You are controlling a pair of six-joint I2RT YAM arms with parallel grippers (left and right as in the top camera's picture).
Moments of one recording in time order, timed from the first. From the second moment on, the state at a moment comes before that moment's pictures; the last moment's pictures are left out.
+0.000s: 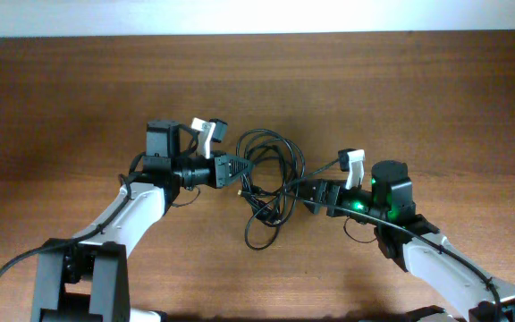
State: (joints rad) left arm -0.11 1.60 0.79 -0.01 0.98 -0.23; right arm 0.26 1.35 0.44 0.33 -0.68 0.62
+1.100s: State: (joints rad) left arm -0.21 1.60 0.79 0.05 1.07 -0.22; right arm 0.26 1.35 0.44 0.30 -0.51 0.62
